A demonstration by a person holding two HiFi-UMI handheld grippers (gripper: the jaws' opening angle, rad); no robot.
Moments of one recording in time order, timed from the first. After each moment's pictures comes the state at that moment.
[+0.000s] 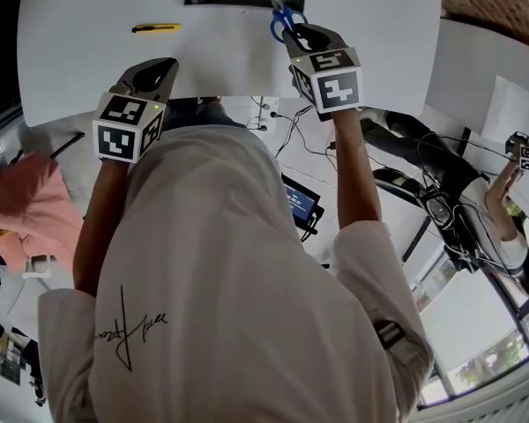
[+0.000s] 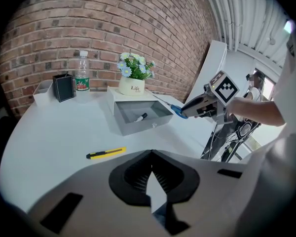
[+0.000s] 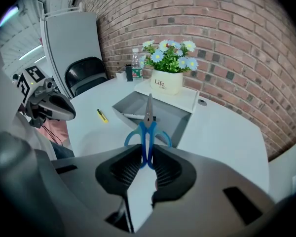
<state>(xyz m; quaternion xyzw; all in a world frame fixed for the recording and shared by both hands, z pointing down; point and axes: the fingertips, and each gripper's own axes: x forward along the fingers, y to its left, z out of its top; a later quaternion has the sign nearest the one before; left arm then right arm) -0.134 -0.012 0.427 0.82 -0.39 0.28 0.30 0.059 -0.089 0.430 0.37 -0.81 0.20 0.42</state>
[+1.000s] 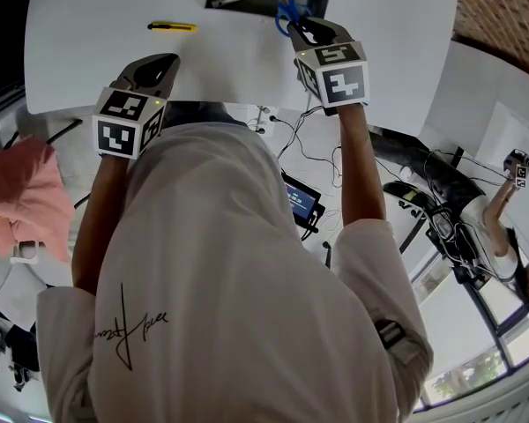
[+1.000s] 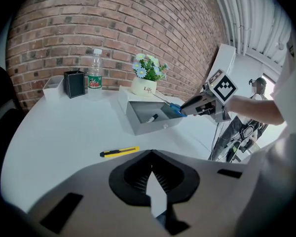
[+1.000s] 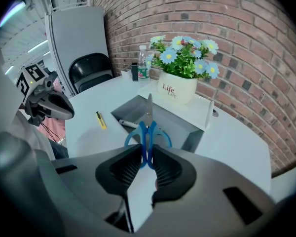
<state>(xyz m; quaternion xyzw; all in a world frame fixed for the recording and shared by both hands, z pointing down) -0.172 -0.016 0.422 0.81 -0.40 0.27 0.33 0.017 -0.114 0.419 0.34 -0.81 0.18 0.45</state>
